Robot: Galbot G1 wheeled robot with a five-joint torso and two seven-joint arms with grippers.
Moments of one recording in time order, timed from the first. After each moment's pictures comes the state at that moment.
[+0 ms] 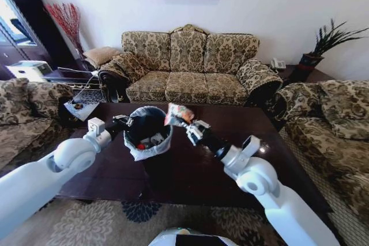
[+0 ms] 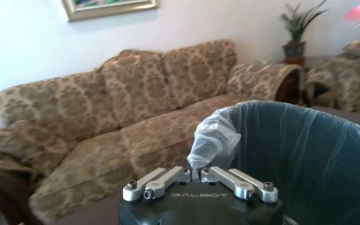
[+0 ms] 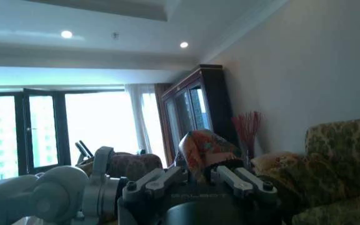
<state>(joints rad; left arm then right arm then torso) 1.27 -0.35 -0.54 -2.20 -0.95 0.25 -0.14 -0.97 0.98 0.03 2.26 0.79 -0.17 -0.22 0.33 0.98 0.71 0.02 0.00</state>
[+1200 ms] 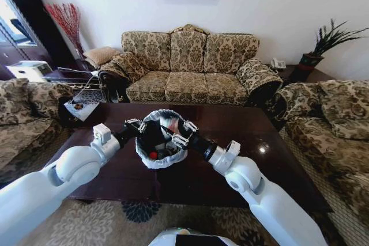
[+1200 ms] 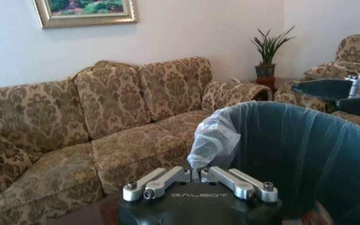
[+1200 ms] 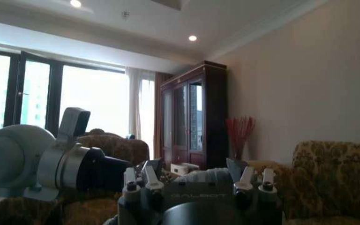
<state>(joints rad) 1.31 -0.40 -0.55 -2.30 -0.95 0.26 -0.13 -0.94 1.01 -0.02 2.20 0.59 -0.13 -0.22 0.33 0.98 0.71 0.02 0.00</state>
